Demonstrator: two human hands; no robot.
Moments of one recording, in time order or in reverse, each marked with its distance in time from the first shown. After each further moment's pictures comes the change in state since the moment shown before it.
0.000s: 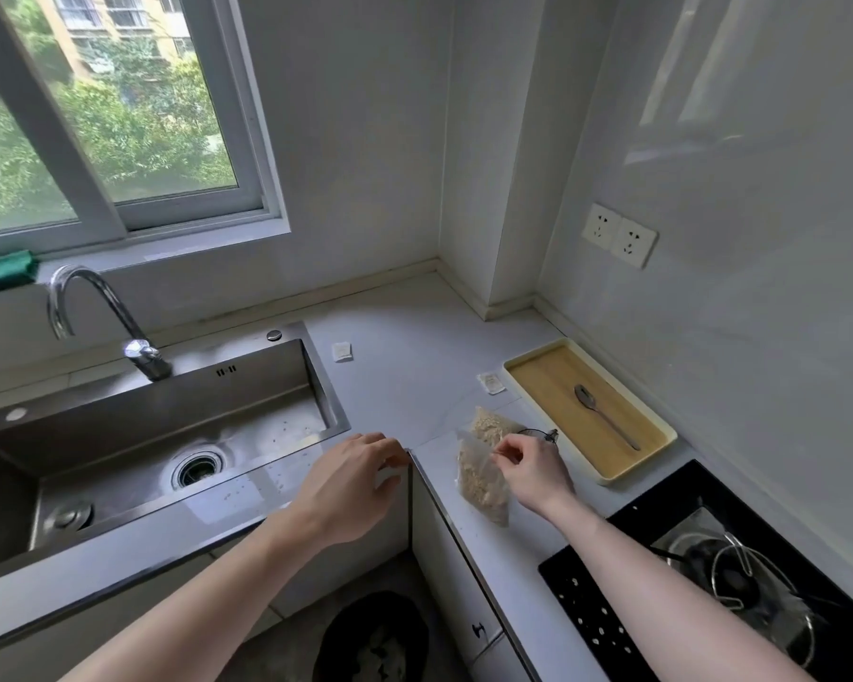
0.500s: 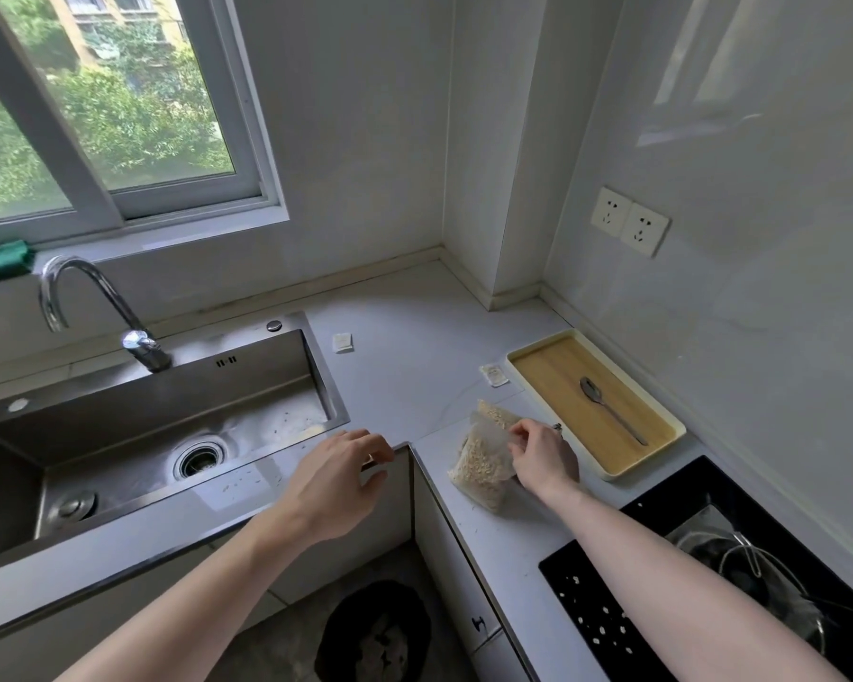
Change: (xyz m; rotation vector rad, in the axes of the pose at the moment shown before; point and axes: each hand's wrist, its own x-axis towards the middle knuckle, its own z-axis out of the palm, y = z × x) left_hand 0.005 -0.013 0.007 -0.012 0.000 -0.078; right_hand 0.035 0.027 0.012 -0.159 0.048 0.090
